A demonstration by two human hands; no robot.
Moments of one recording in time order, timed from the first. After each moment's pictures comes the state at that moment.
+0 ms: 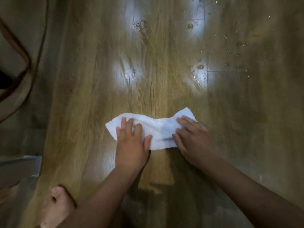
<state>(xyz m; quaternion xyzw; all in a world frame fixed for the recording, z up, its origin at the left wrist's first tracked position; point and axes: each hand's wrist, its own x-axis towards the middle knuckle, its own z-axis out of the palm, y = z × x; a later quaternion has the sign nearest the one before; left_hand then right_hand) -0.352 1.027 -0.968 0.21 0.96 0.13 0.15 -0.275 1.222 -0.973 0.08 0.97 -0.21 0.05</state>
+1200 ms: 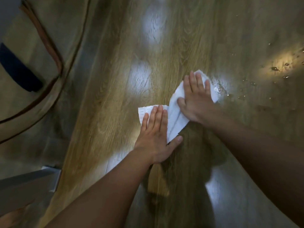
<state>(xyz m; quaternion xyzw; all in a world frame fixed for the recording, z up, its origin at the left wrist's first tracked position) -0.464 1.034 -0.984 0.30 0.91 0.05 0.26 -0.501 1.227 -0.988 0.08 0.98 -0.10 0.14</state>
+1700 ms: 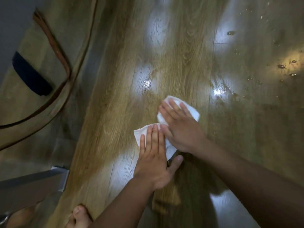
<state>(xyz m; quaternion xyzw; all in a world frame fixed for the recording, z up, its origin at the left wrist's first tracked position) -0.413 1.009 -0.960 0.24 0.91 0.06 0.32 -0.449 1.167 -0.992 -0.08 0.98 -0.16 0.12</state>
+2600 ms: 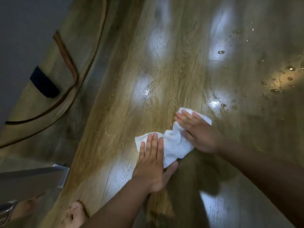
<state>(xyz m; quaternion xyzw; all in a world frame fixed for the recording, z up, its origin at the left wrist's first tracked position) -0.393 1.004 -0.968 0.26 0.92 0.07 0.29 -0.432 1.245 -0.978 -0.16 0.95 -0.19 0.18</state>
